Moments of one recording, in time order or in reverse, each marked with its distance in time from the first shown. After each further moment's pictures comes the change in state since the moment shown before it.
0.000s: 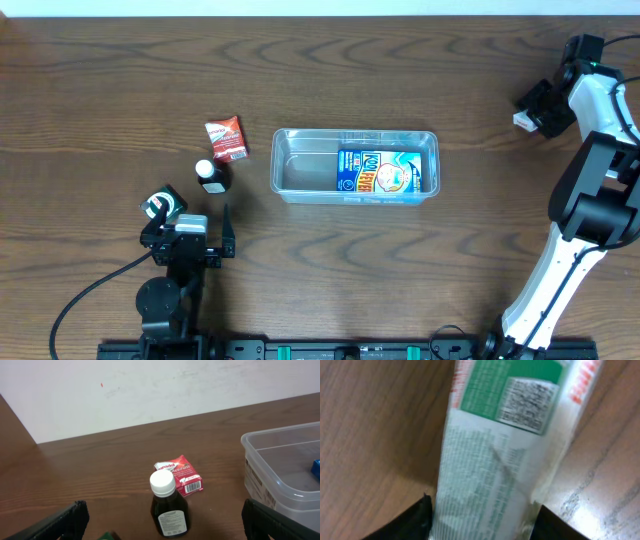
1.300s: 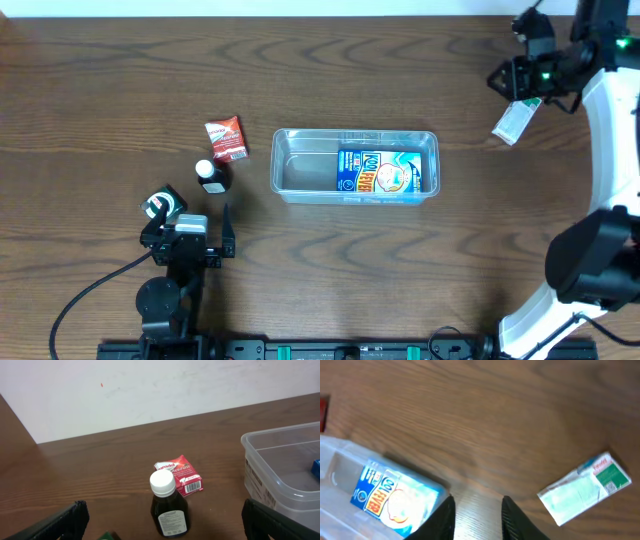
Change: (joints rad) left arm 0.000 0.000 0.000 0.000 0.000 0.000; right arm 0.143 -0.431 0.002 -0.259 -0.411 -0.906
